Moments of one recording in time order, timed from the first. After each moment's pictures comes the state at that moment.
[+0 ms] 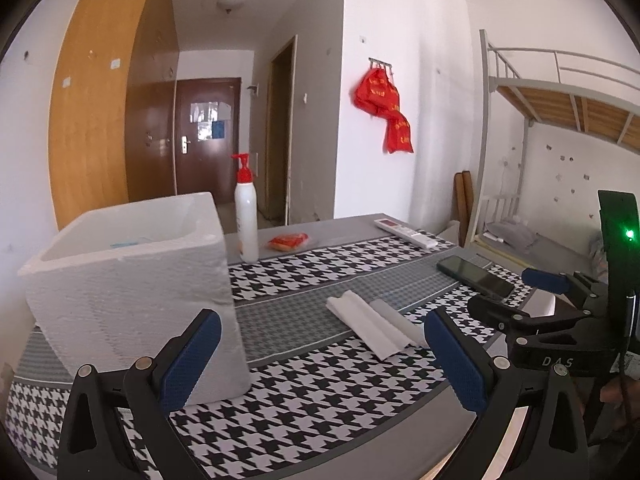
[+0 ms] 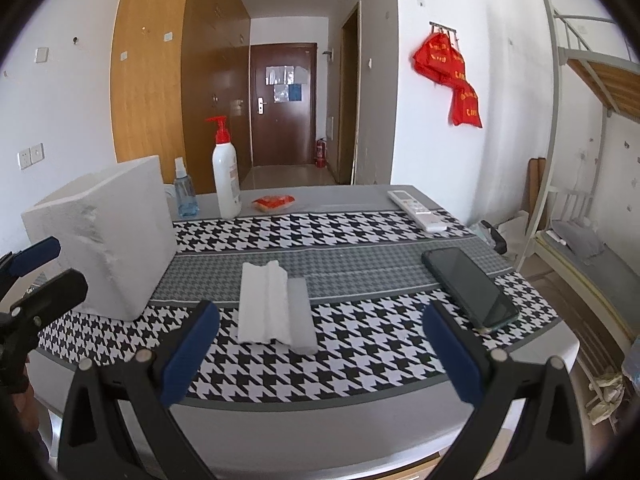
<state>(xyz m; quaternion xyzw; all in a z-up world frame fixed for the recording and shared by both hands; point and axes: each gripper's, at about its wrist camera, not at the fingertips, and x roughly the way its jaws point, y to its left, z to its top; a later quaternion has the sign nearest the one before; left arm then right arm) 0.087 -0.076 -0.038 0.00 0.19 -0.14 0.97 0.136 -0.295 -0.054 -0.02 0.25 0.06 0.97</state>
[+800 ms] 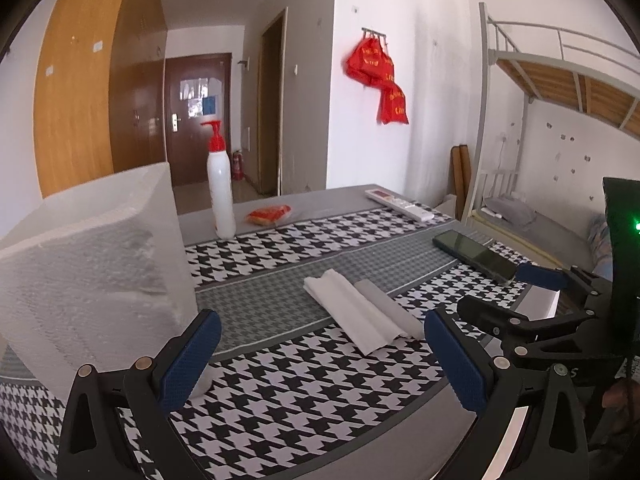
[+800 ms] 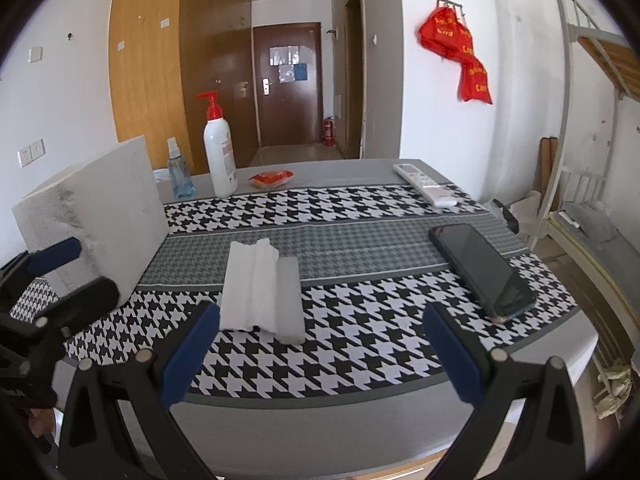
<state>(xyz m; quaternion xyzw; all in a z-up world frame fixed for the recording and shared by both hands) 0.117 -0.104 -0.055 0.02 0.24 -0.14 0.96 0.163 -0.310 -0.074 -0.01 0.29 0.09 0.95</state>
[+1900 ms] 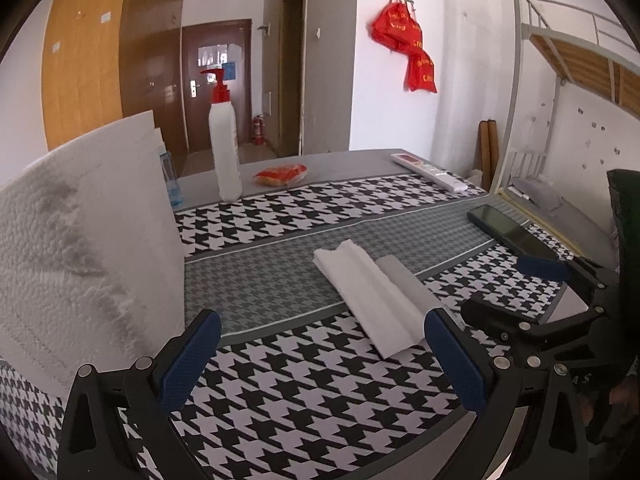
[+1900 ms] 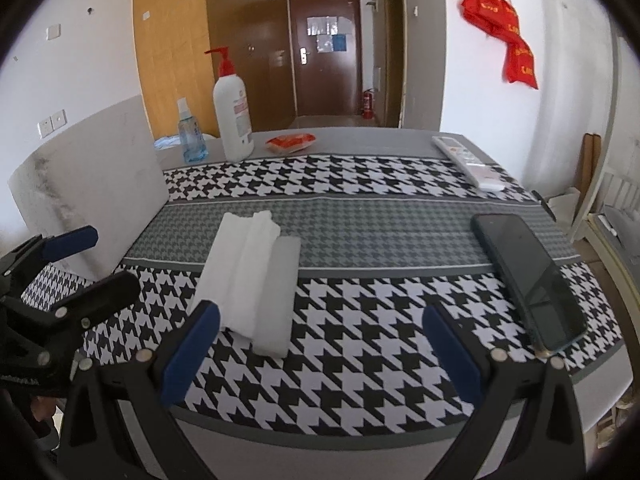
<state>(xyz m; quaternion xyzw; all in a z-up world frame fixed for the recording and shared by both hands) 0.159 -0.119 -0.081 0.02 0.31 -0.10 0.95 0.217 -0.314 -0.106 -0.03 0.34 0.16 0.92</state>
